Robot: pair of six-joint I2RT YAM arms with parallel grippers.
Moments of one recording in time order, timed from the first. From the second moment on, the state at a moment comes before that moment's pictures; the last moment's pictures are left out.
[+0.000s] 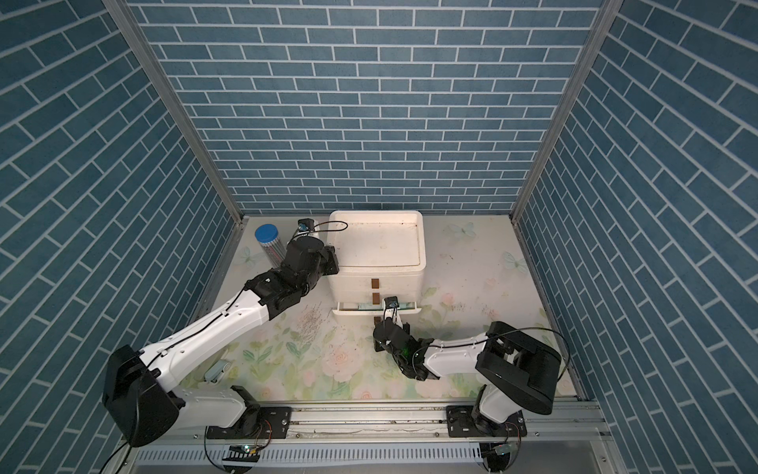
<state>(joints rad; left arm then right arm) -0.67 1.34 1.11 -0.28 -0.40 -0.53 1.11 1.54 0.51 0.37 0.45 0.63</state>
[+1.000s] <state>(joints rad) -0.67 1.32 1.08 -0.25 -0.41 -0.56 1.06 1.61 0.52 0.46 0.59 0.50</state>
